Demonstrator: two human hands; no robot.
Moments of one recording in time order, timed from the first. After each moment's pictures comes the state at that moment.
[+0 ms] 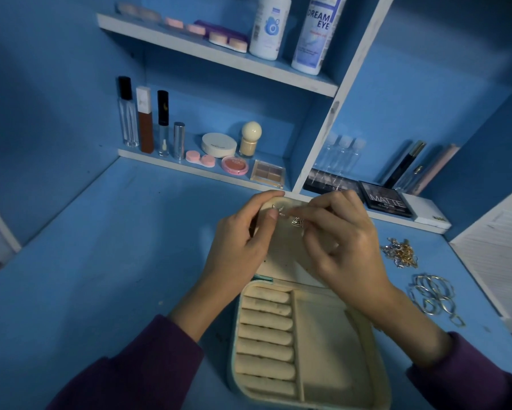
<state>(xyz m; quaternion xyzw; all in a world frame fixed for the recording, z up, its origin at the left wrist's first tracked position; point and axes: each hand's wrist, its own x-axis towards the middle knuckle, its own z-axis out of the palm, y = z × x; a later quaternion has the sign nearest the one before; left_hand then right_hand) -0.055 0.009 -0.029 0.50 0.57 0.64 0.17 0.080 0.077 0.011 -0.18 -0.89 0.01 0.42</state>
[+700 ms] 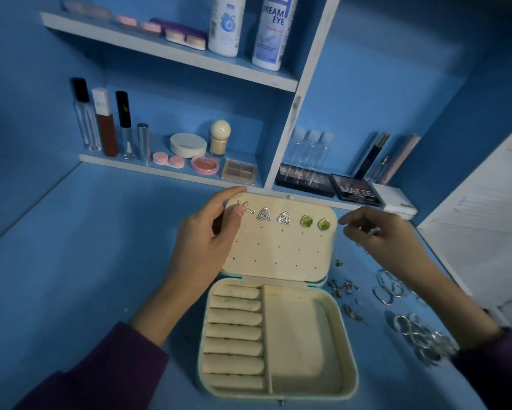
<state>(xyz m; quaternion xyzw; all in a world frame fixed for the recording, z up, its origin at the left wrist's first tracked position) -0.061 0.014 -0.037 0.51 0.58 0.63 0.13 0.170 0.132 0.018 -0.47 -0.82 0.20 0.26</state>
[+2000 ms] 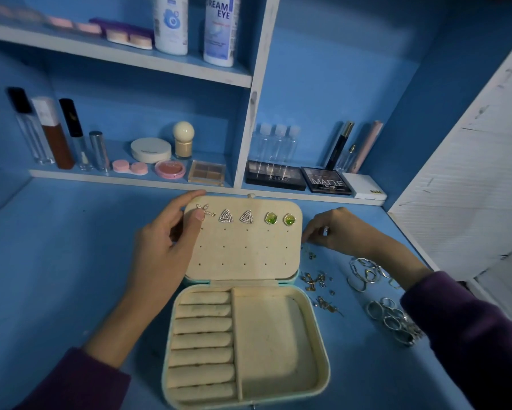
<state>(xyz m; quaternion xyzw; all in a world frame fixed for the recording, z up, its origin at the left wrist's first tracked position) -0.058 0.012 -0.036 0.48 0.57 0.64 0.18 0.183 0.184 -0.005 -0.36 -0.92 0.16 0.05</state>
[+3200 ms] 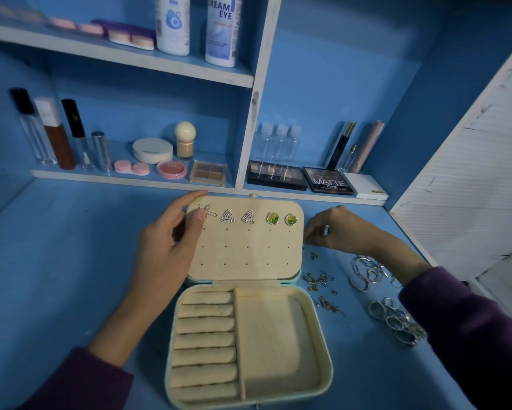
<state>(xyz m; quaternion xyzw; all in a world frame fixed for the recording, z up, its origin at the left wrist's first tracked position) -0.057 0.011 -0.033 0.47 0.58 0.64 0.20 0.180 0.187 -0.002 -0.36 -0.92 0.15 0.03</state>
